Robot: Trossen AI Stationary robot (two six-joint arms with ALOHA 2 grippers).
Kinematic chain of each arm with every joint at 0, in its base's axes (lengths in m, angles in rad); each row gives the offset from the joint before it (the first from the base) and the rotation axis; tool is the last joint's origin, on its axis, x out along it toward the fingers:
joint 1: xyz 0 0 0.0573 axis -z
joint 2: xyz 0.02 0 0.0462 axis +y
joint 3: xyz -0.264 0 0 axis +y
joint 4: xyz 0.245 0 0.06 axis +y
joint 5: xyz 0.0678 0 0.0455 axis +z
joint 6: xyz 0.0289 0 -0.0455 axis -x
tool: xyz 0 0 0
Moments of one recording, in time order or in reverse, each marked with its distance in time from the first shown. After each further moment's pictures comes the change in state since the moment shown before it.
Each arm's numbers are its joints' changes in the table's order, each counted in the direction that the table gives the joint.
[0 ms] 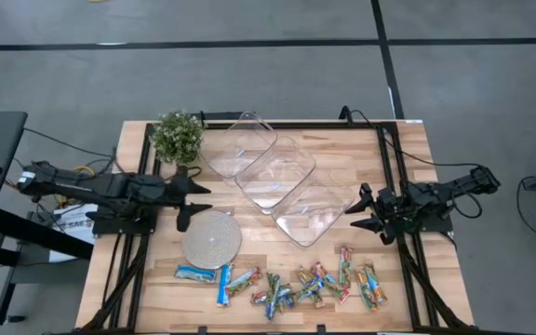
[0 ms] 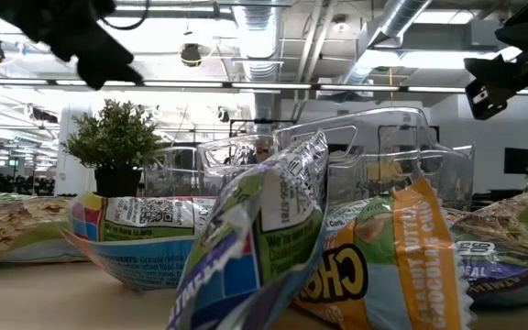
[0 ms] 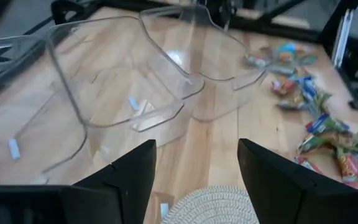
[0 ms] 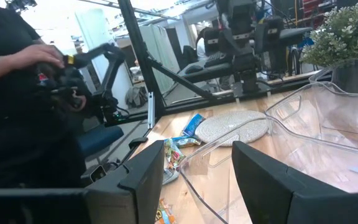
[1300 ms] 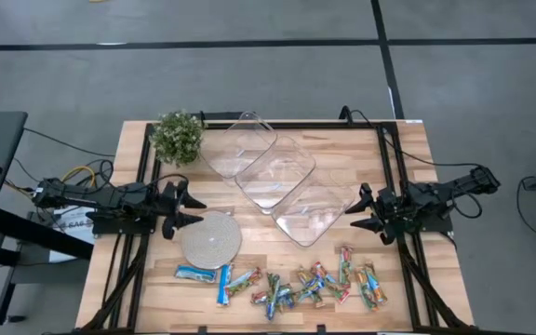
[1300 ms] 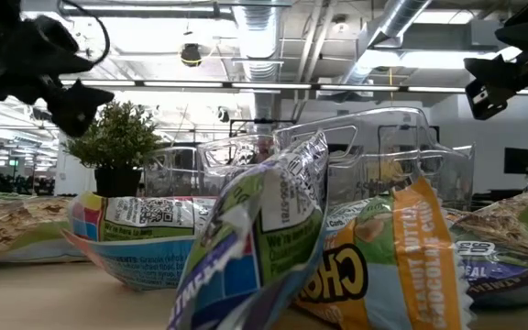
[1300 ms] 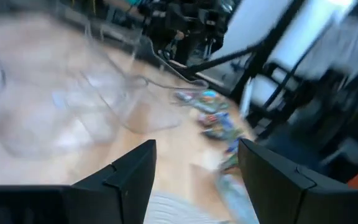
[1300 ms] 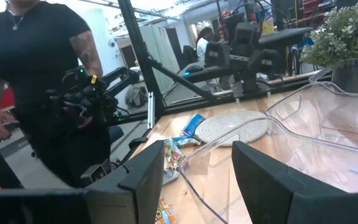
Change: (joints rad) left arm -0.019 -0.545 0.493 -0.302 -0.227 0.274; right arm 0.000 0.000 0.000 0.000 0.000 0.000
